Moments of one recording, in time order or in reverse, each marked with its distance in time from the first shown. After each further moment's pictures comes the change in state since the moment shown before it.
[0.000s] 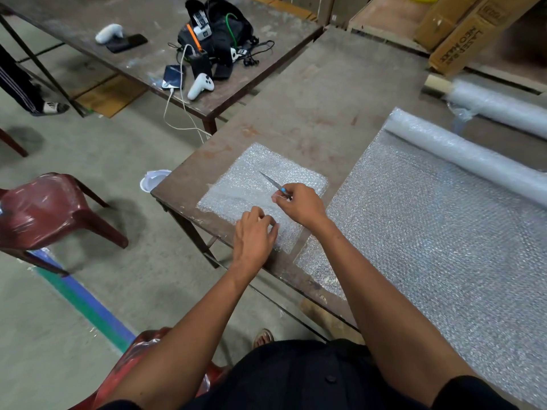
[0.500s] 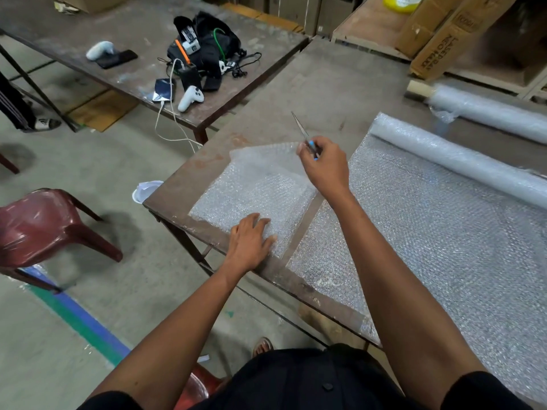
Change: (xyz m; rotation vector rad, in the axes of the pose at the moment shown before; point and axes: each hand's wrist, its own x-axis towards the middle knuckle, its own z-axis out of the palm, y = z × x) left_hand 0.009 -0.009 0.006 -0.053 -0.274 0.018; right_hand 0.008 -0.023 -0.103 0.135 0.483 -0.015
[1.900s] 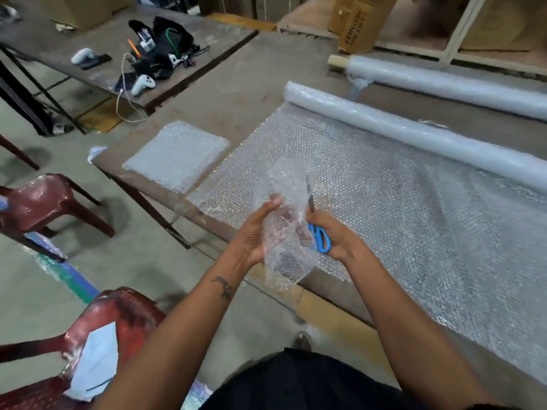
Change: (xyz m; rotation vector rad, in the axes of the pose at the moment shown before) left_hand -0.180 0.424 0.040 -1.961 -0.462 -0.288; right_hand -0.257 0.270 -0.318 1.233 -0.859 0.616
